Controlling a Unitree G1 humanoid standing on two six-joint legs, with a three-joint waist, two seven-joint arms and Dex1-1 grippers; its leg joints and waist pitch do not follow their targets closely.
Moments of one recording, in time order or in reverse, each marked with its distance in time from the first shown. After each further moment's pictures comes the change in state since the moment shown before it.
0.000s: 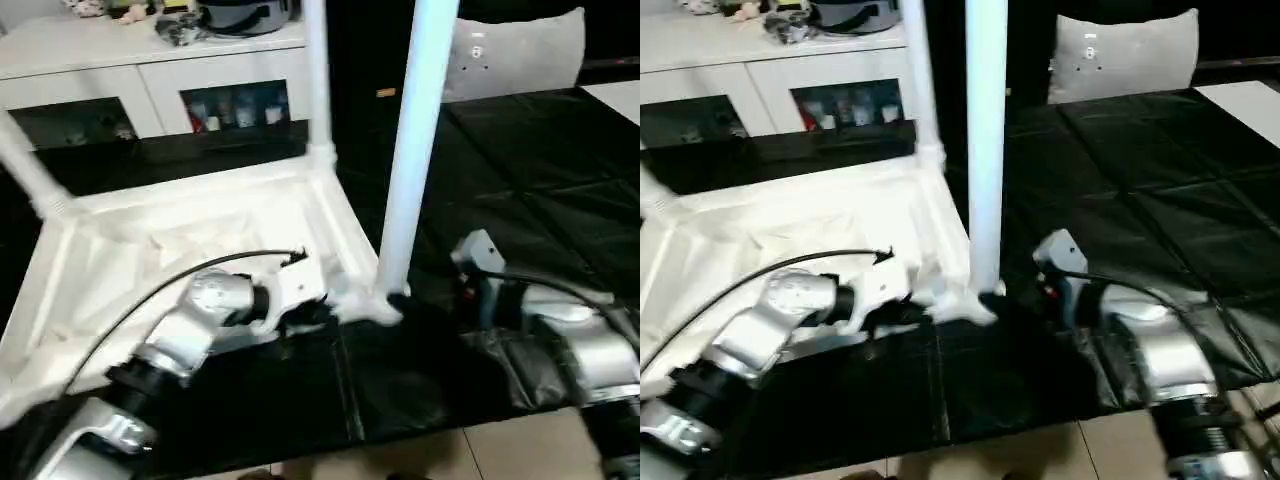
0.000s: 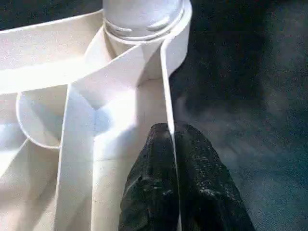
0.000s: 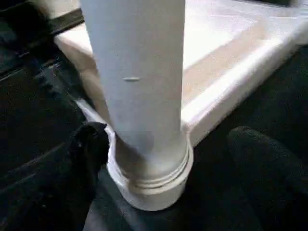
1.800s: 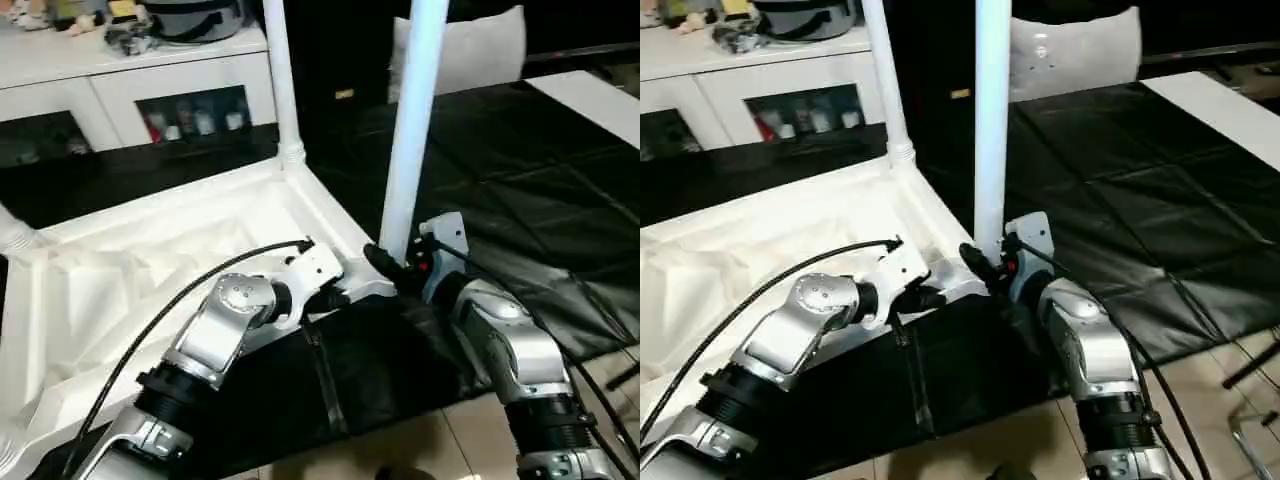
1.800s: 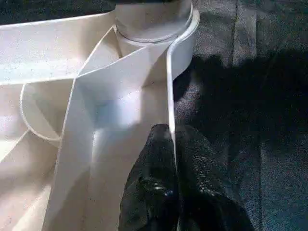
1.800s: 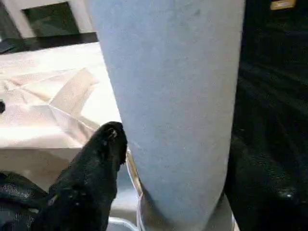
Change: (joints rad) left arm 0.011 -0.199 0.062 -0.056 0.045 0.297 0.312; right arm -0.015 0.333 -0.072 -0.021 -0.062 0.093 -0.540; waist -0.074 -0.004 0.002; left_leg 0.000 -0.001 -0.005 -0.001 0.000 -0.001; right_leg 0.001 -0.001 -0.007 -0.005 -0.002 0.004
